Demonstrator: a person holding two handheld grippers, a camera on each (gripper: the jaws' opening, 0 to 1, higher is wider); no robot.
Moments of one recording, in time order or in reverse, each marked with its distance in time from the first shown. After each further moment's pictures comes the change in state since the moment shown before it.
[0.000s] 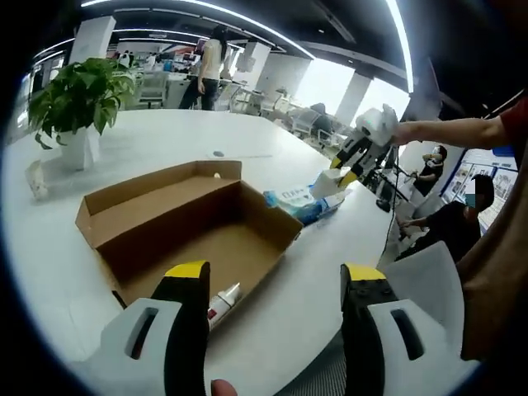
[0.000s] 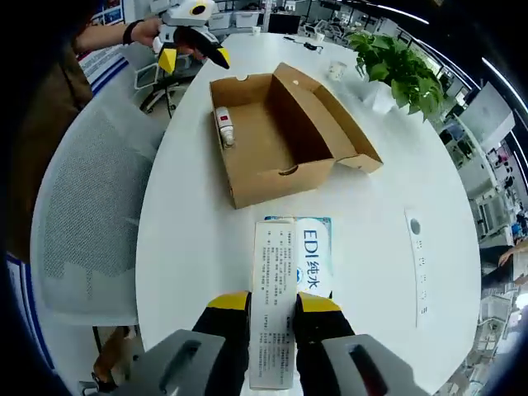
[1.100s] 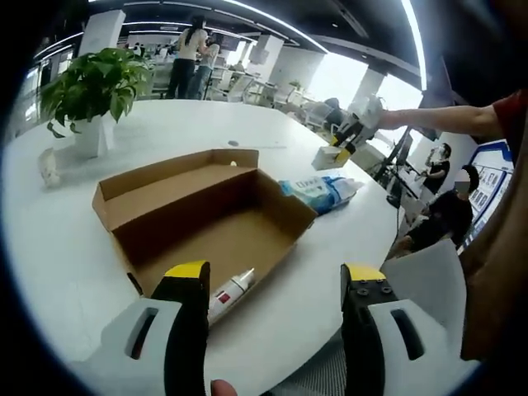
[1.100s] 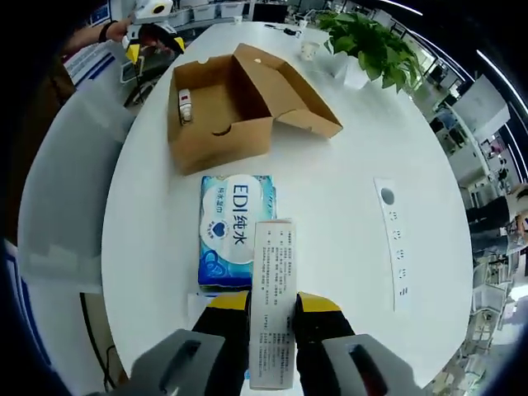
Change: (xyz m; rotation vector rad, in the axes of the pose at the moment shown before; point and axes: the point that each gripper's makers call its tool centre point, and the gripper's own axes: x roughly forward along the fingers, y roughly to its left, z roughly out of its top) left arm -0.010 0.013 -0.011 -0.028 0.042 0.061; right arm 0.005 -0.075 -0.054 0.023 0.060 -0.045
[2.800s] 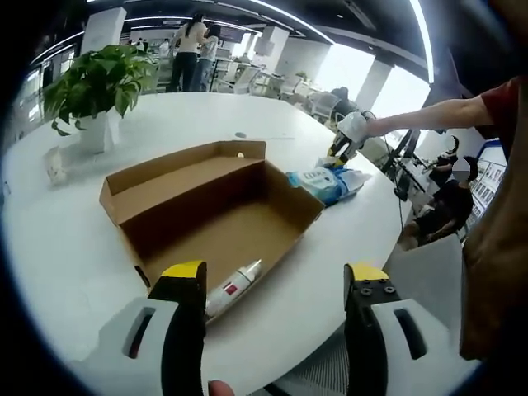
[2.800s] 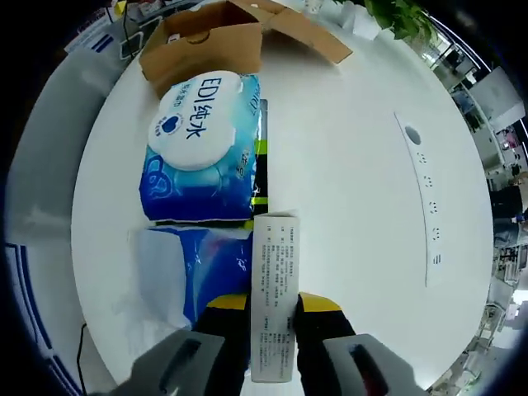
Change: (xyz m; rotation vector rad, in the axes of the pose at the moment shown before) left arm -0.002 0.007 -0.007 0.003 0.051 0.045; right arm 0.073 -0.016 -0.085 -0.022 0.152 0.064
